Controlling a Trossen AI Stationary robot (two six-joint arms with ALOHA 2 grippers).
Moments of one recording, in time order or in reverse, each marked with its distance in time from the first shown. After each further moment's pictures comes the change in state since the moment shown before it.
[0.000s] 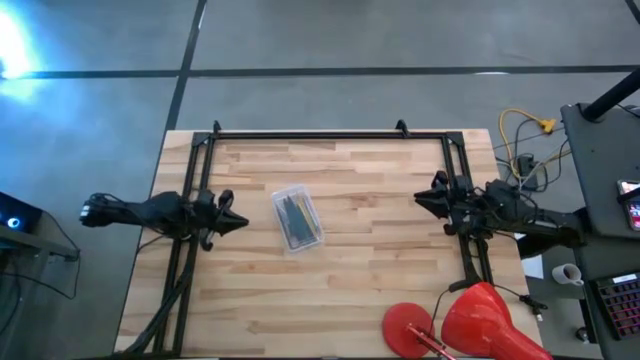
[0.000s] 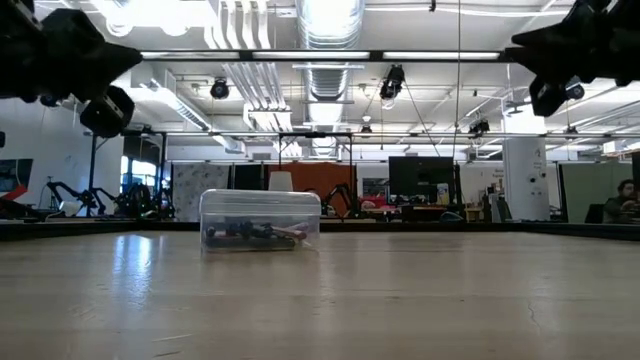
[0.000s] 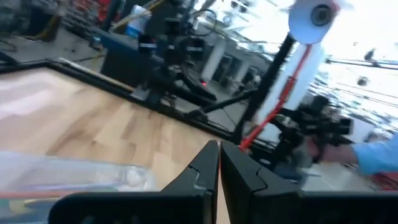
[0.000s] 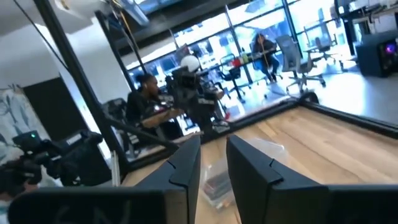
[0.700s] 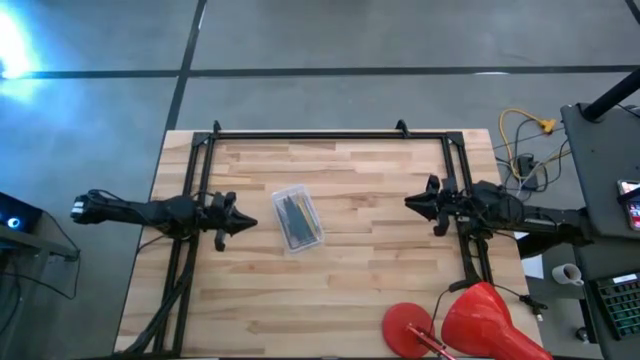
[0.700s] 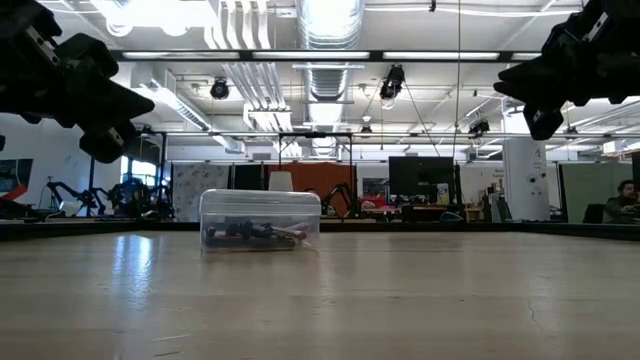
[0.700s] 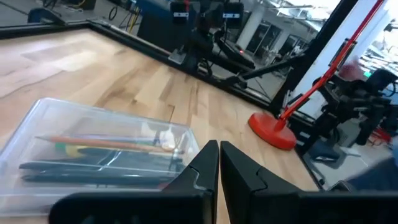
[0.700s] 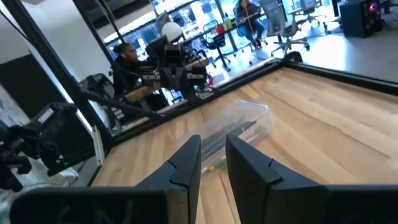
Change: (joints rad) left arm 0.010 0.145 -0.028 -0.033 -0.081 0.000; right arm -0.002 0.116 -0.029 -0.005 0.016 0.030
